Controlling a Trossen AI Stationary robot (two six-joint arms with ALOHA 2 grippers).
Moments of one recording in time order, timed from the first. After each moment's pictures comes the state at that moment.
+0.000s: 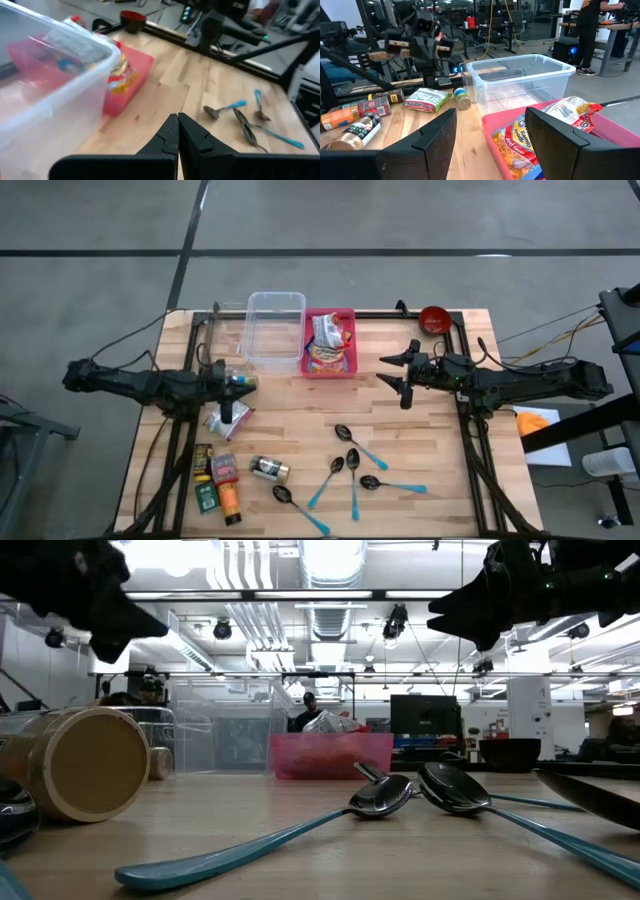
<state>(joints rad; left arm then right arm) -0.18 0.42 0.33 -0.27 -0.38 -0.41 -0.12 0.83 0.29 0.50 0.13 0.10</state>
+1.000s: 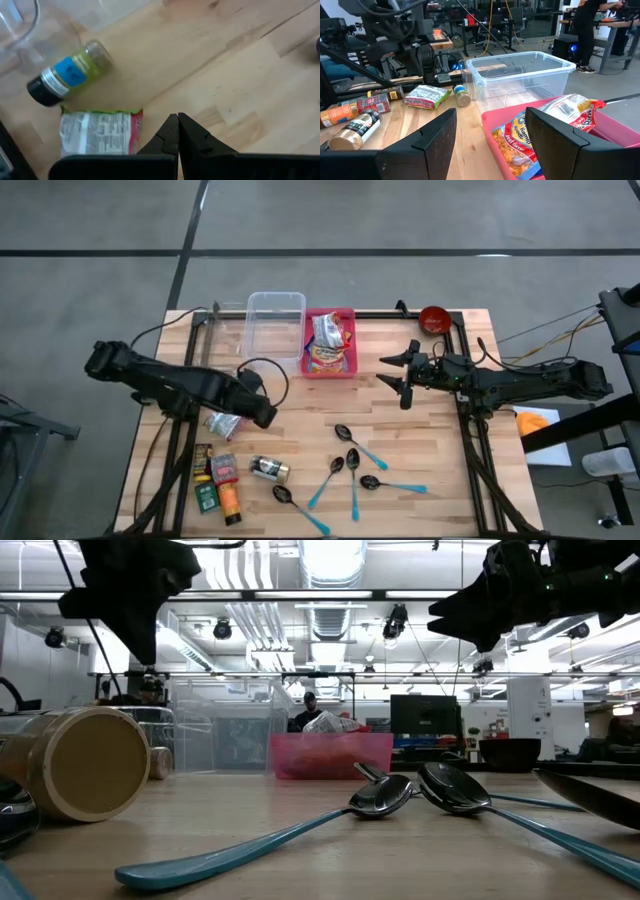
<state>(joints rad) -0.24 1.34 1.08 -1.15 -0.32 -1.25 -0.12 0.83 0.29 0.48 0.13 0.10</state>
